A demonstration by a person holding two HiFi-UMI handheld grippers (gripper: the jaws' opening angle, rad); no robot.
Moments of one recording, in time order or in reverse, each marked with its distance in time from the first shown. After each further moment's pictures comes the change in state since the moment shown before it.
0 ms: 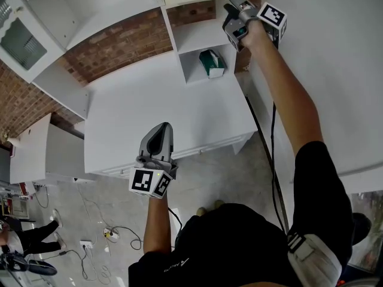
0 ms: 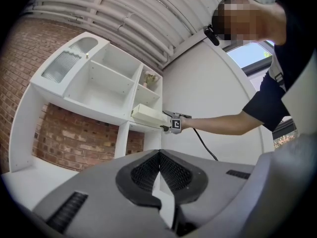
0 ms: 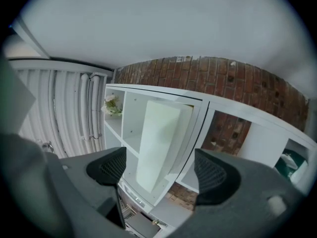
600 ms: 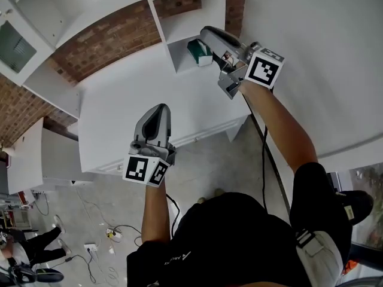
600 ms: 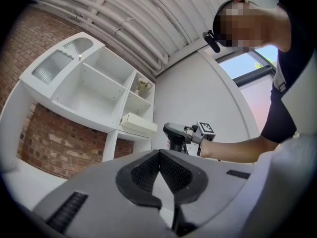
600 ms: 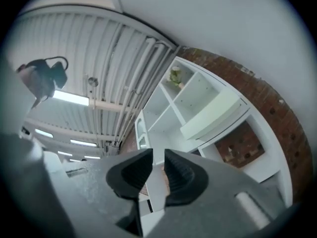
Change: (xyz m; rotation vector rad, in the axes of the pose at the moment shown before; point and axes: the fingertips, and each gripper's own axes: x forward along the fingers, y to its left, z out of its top) left arm 0.001 -0.026 0.039 -0.008 -0.076 -0.117; right arm -0.126 0.099 -0.159 -0.641 0.205 0.232
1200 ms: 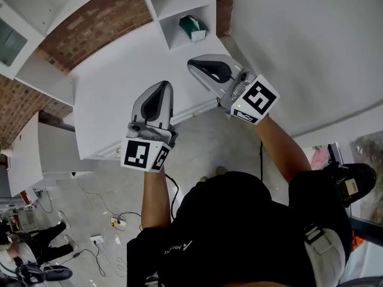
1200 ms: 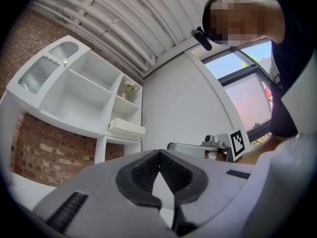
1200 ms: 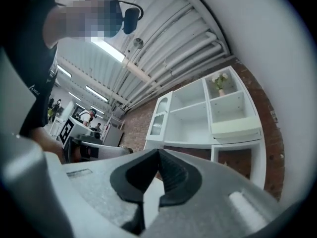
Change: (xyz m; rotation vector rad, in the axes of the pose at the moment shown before) left arm -0.028 -0.038 0.011 0.081 -0.002 -0.111; right arm -0.060 0.128 -0.113 -0.587 0.164 0.022
